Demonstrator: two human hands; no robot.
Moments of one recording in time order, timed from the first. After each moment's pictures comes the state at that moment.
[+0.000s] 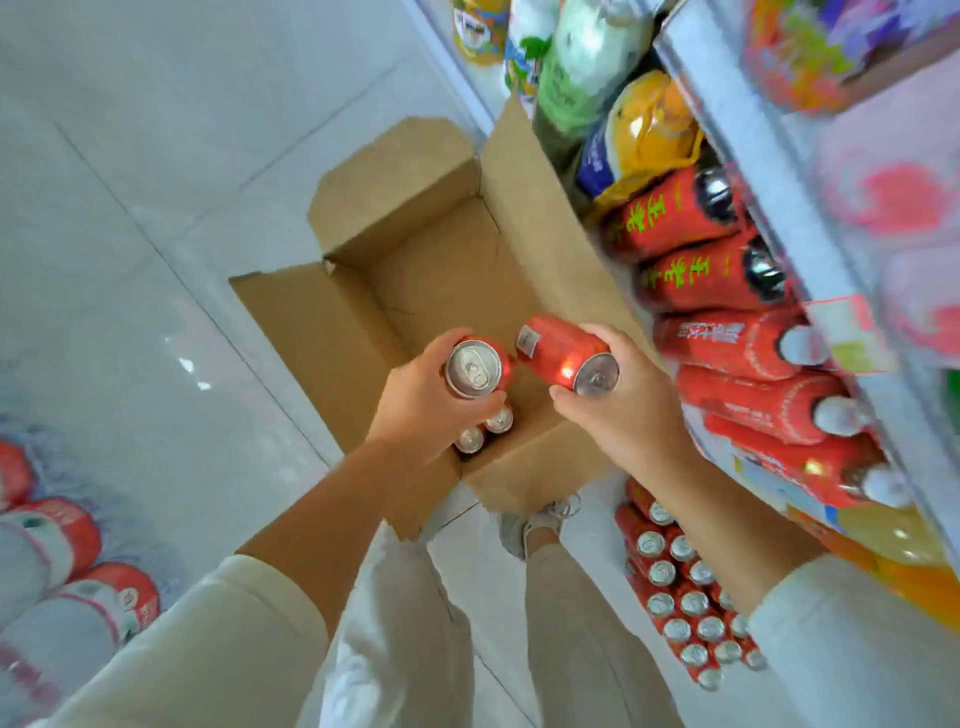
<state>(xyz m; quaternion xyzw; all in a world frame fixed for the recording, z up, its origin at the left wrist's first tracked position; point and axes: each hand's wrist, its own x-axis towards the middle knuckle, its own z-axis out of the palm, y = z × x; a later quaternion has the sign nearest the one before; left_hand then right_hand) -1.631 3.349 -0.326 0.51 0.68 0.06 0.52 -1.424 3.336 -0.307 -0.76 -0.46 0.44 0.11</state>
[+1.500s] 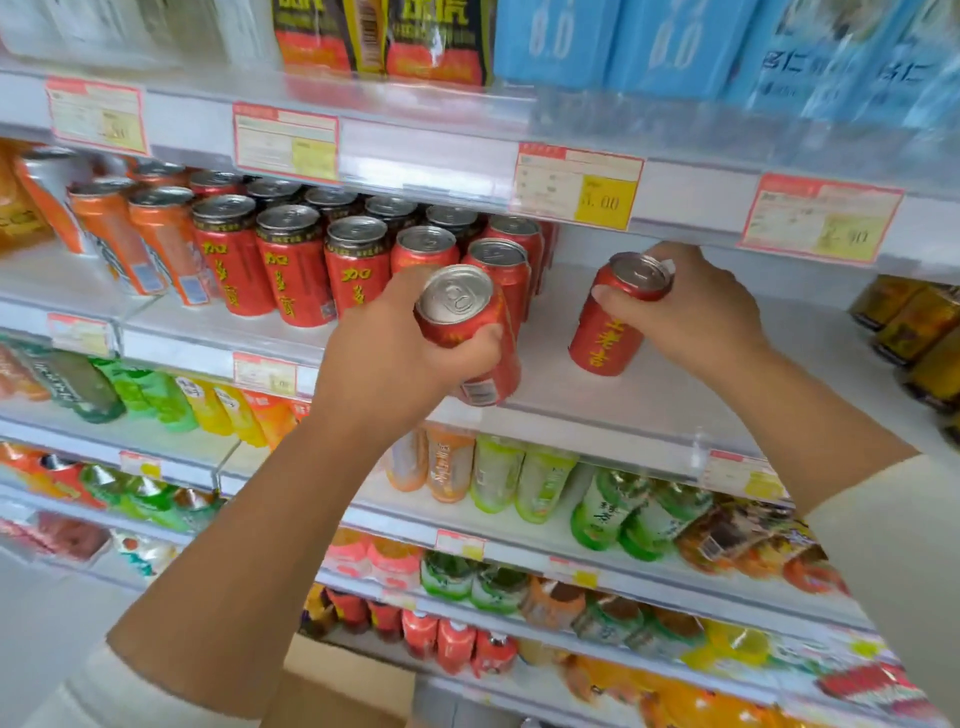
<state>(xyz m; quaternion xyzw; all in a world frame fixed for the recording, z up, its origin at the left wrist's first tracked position) -1.334 3.319 0.358 0.83 0.31 0.35 0.30 -1.131 3.180 0.390 -0.90 -0.32 -0.05 0.28</state>
